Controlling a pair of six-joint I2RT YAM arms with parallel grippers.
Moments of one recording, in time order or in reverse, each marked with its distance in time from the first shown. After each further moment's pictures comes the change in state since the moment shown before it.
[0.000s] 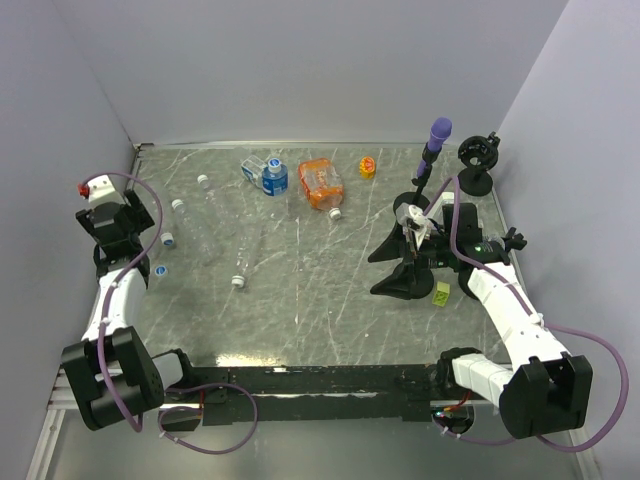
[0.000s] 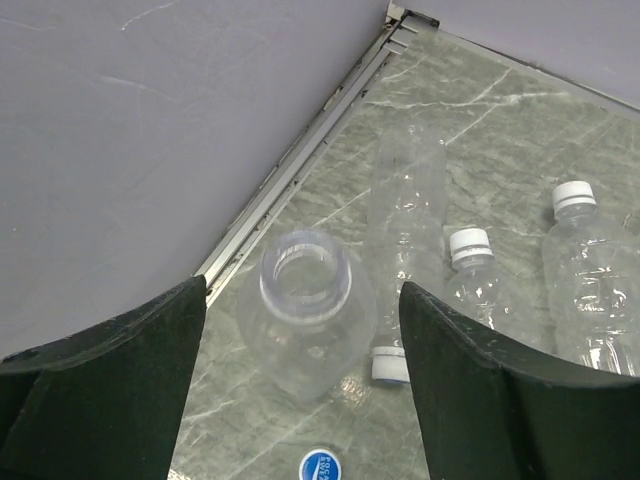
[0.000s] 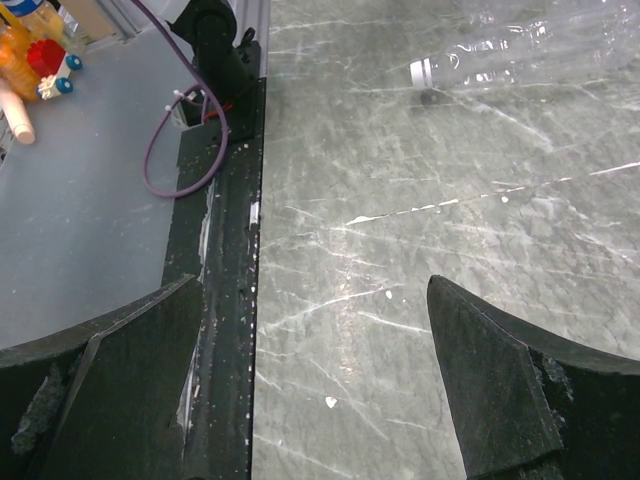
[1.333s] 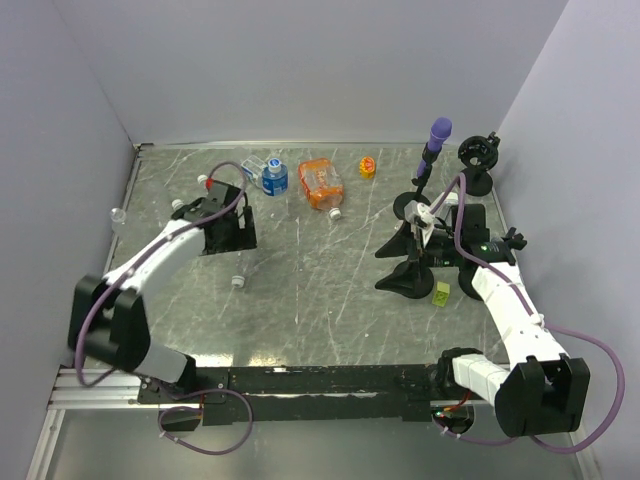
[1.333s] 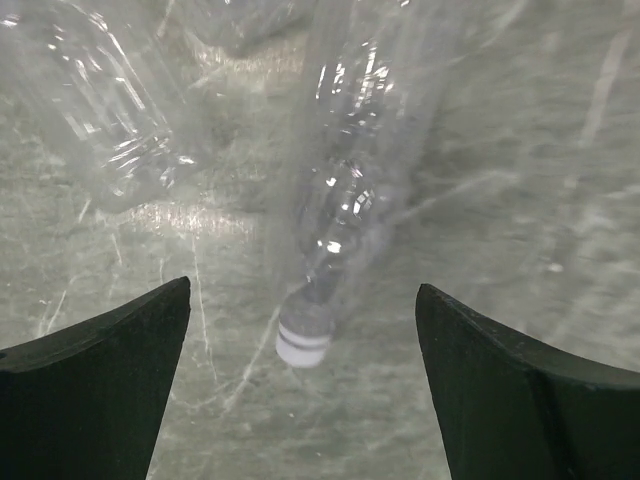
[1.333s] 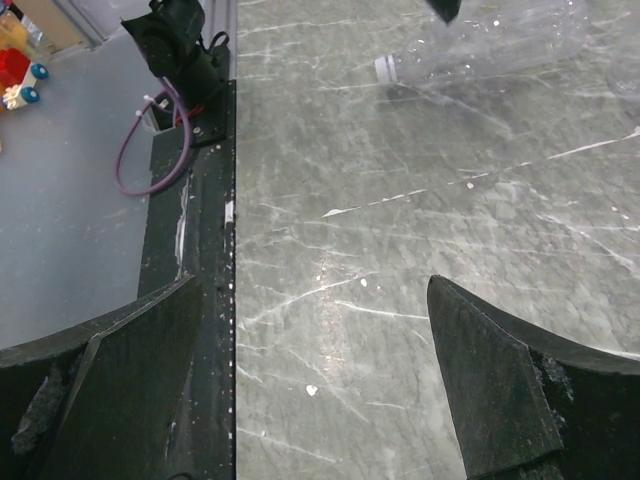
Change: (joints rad) left arm -0.691 0.241 0.404 -0.914 0.003 -0.369; right arm -0.067 -0.001 0.000 -0.024 0.005 -0.042
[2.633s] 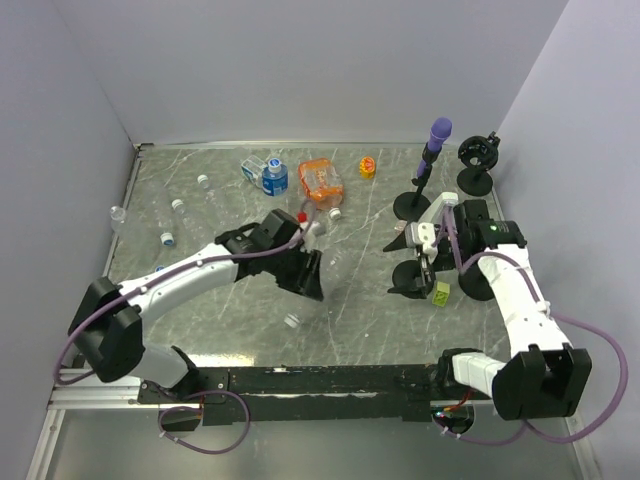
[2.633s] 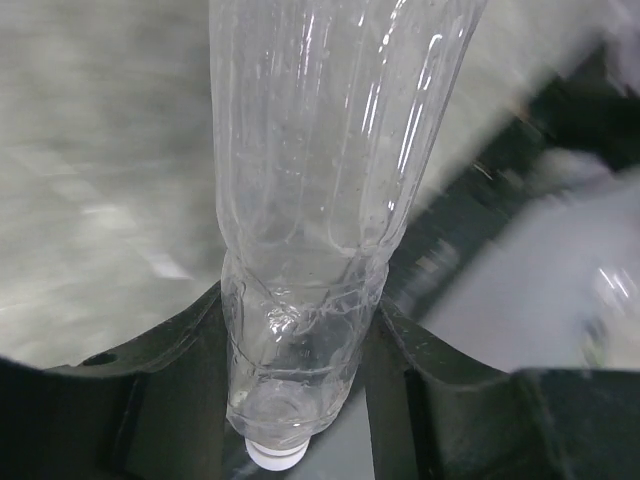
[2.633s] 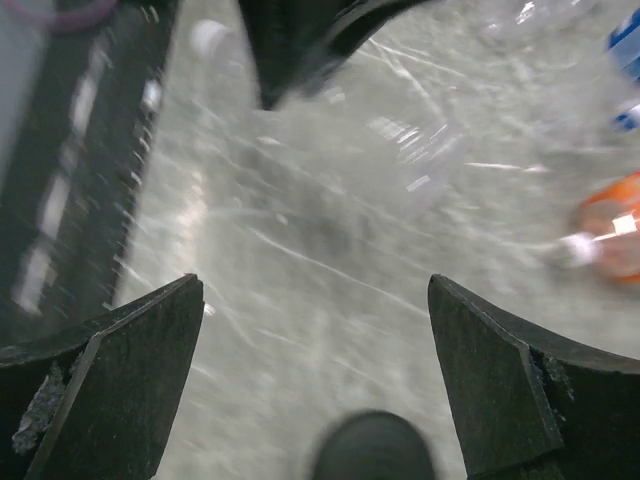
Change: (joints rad) left arm -0.412 0.017 -0.030 0.103 0.531 0.025; right arm -0.034 0.082 0.167 -0.558 0.088 -0.855
